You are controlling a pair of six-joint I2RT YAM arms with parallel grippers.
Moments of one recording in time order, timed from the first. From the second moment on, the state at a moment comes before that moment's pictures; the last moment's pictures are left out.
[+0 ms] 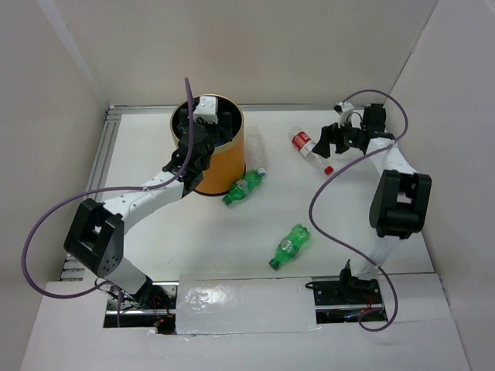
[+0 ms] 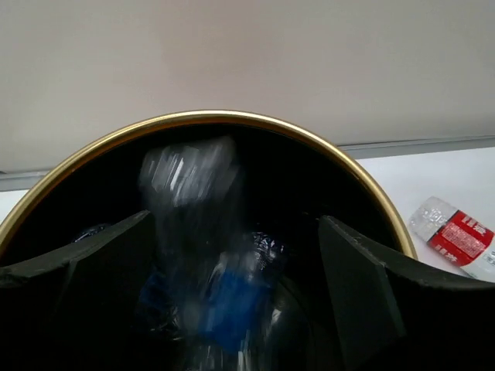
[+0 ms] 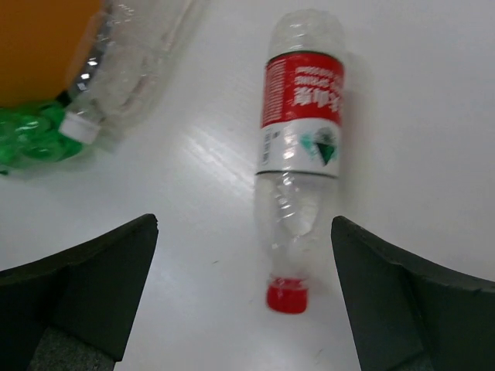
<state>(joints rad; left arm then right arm) -0.55 1.55 1.12 0.49 -0.49 -0.01 -0.17 1.77 1.33 -0.33 -0.75 -0.38</state>
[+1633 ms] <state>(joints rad) -1.18 1.72 0.88 0.35 -0.05 -0.12 0.44 2.25 2.52 0.16 -1.01 0.16</state>
